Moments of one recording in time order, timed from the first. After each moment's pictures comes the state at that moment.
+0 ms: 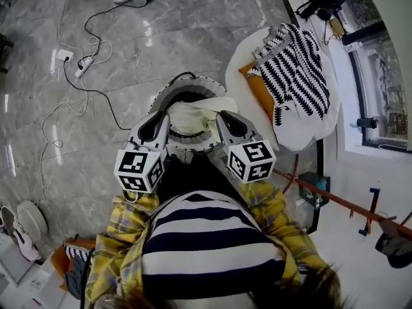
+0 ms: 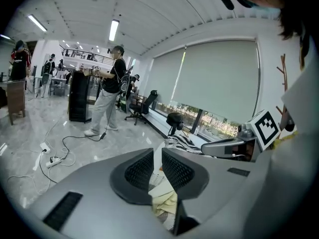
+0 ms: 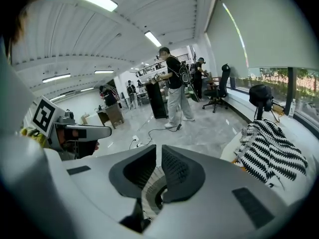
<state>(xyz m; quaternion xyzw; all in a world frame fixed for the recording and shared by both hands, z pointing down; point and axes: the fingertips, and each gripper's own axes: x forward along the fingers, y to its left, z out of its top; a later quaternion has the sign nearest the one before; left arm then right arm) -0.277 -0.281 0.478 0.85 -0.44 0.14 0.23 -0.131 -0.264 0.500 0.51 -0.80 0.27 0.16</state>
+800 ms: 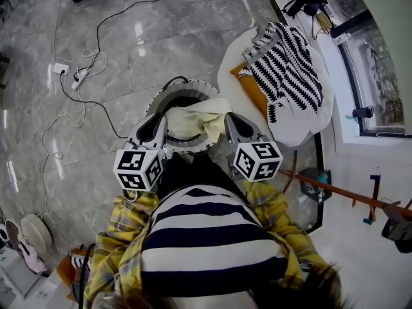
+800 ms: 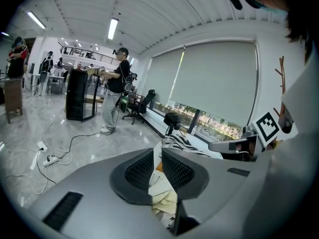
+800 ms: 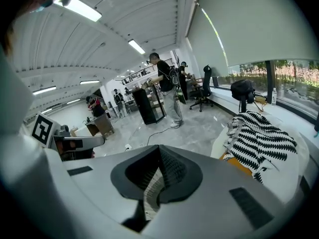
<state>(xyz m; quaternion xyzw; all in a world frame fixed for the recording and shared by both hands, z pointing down) -0.264 -0.278 0.473 0.86 -0.43 0.14 0.24 -0.084 -0.247 0.488 0.57 -0.75 0.30 0.11</state>
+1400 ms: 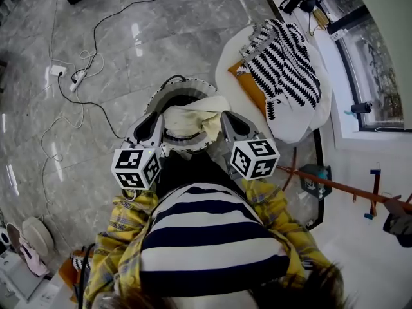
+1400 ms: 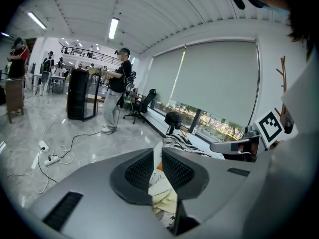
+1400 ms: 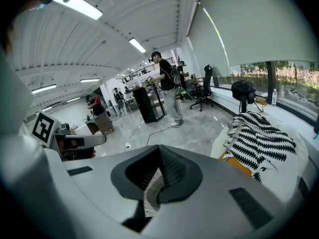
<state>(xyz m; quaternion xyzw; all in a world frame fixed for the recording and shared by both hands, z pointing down) -0.269 -0.278 0.473 0.86 -0.43 0.14 0.24 -0.092 -0.243 0.487 0.57 -0.75 0.30 0.11</state>
